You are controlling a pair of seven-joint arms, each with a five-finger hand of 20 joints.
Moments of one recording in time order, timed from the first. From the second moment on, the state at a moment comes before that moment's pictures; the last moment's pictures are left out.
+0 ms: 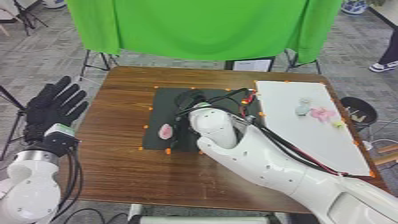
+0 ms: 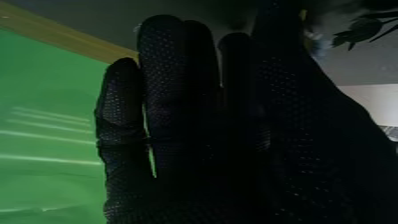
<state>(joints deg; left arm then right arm) 119.0 -42.0 -96.1 -117.8 10.6 17.8 23.3 -48.3 -73.7 26.6 -82.9 -139.7 -25.6 27.0</state>
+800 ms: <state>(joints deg) 120.1 -44.6 -96.2 -118.0 13.5 15.5 22.0 -60.8 -62.4 52.4 -107.8 -124.6 -20.4 35.9</state>
